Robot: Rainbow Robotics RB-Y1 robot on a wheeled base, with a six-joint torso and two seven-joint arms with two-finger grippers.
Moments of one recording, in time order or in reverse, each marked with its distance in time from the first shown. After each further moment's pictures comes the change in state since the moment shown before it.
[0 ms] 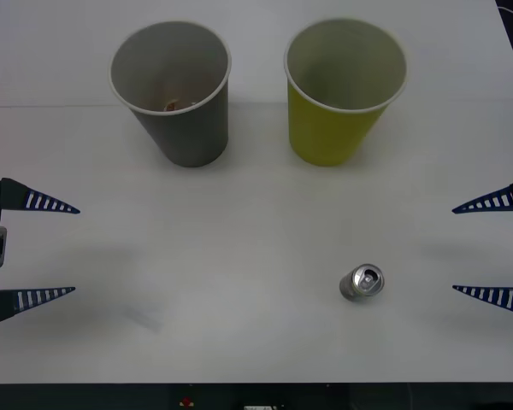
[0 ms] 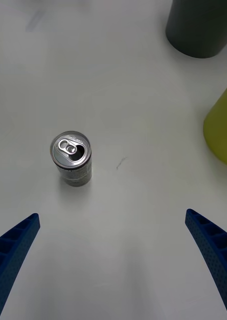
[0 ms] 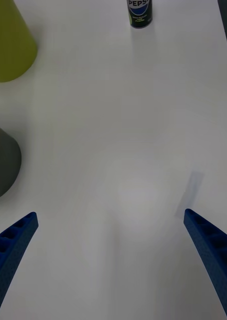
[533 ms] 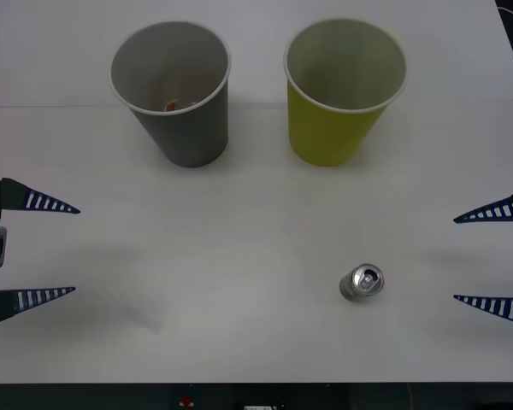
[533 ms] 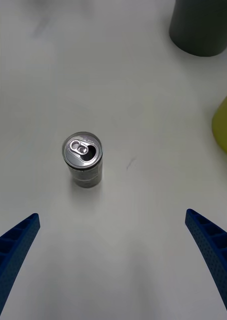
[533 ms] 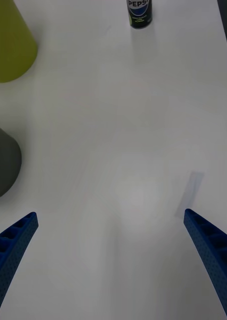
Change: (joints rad) right arm 0.042 0.010 -0.009 0.009 -0.032 -0.005 0.018; left arm 0.000 0.000 0.000 0.000 0.000 0.000 0.000
